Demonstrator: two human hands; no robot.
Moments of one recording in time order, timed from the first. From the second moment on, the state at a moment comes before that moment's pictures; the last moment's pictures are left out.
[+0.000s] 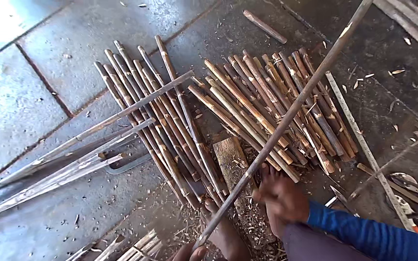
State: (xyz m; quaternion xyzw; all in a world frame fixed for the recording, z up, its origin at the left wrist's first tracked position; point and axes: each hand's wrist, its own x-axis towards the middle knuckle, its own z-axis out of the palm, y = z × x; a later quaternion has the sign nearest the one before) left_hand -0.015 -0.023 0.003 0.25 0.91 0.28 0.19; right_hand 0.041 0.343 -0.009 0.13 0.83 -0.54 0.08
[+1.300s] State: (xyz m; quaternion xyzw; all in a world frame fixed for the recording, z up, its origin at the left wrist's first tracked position) left_hand -0.019 -0.022 0.005 0.29 0.92 0.23 0.15; right_hand 0.023 0.338 -0.010 0.18 0.80 -0.58 0.01
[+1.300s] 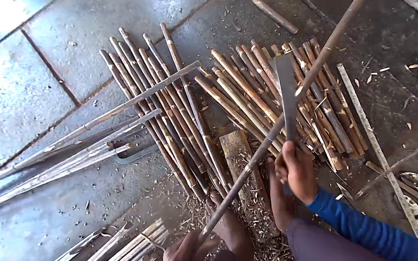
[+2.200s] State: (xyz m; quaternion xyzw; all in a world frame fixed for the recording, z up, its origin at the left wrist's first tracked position) left_hand -0.004 -0.026 0.007 0.21 0.93 0.26 0.18; right_hand -0.026 0.351 0.012 0.23 0.48 -0.85 0.07
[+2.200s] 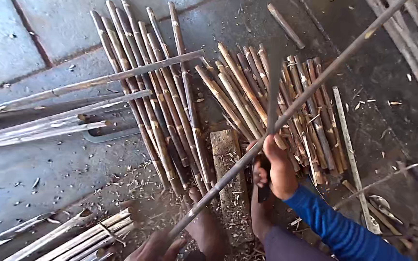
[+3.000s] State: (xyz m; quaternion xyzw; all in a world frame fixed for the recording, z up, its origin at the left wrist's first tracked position) left_hand 0.006 0.004 -0.010 0.13 0.92 0.37 -0.06; right_hand 0.026 0.322 -0.009 0.10 0.85 -0.51 0.07
